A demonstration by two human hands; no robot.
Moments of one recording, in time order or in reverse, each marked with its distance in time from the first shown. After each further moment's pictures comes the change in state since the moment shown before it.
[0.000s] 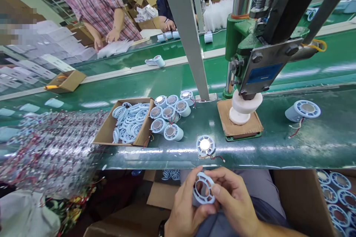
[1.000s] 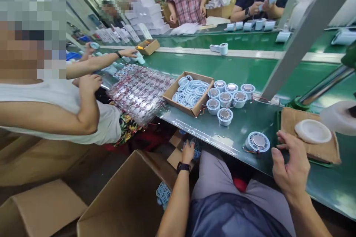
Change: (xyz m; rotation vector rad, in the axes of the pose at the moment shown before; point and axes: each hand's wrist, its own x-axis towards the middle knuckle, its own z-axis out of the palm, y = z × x) left_hand 0.006 -0.171 -0.027 0.094 0.680 -0.804; right_hand 0.085 -0.018 -0.061 -1.361 0.085 -0.977
